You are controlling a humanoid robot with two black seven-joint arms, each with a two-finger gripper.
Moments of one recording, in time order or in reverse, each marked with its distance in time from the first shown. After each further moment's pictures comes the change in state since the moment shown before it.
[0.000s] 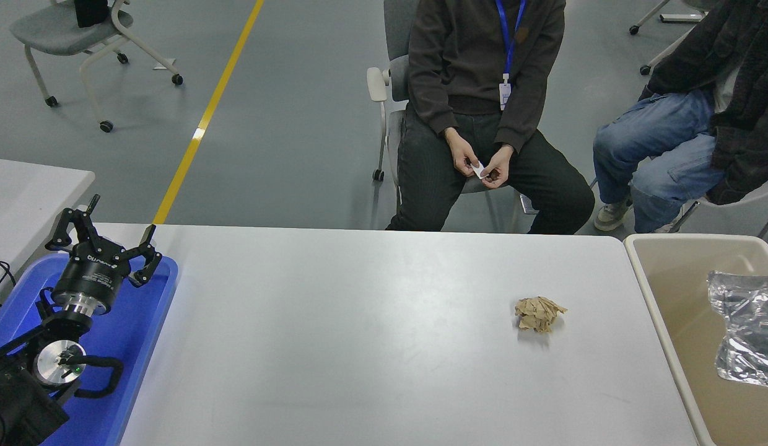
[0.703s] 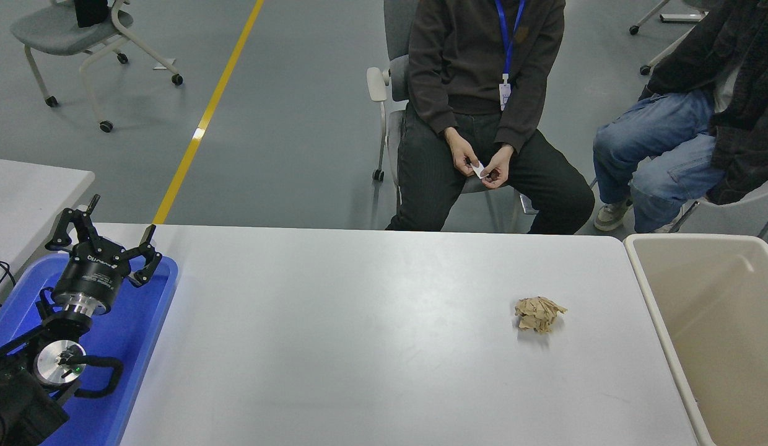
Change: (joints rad) left arm 0.000 0.000 0.000 0.000 0.000 0.000 0.000; right arm 0.000 0.003 0.010 0.004 0.184 0.004 -0.047
